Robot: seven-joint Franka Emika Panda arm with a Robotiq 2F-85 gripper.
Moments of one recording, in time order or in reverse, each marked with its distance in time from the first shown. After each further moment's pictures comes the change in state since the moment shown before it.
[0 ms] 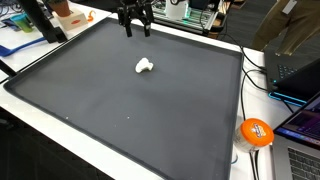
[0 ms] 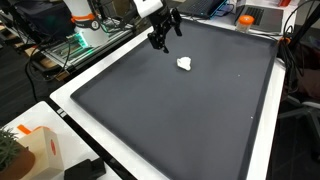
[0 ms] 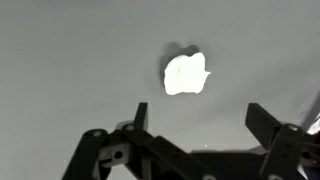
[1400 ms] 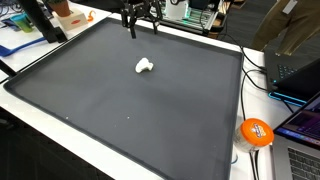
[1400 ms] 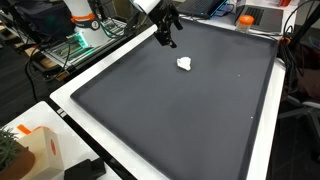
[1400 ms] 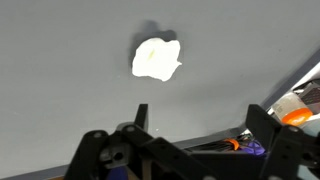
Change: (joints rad) arm 0.024 -0.021 0.027 -0.016 0.508 -0.006 -0.726
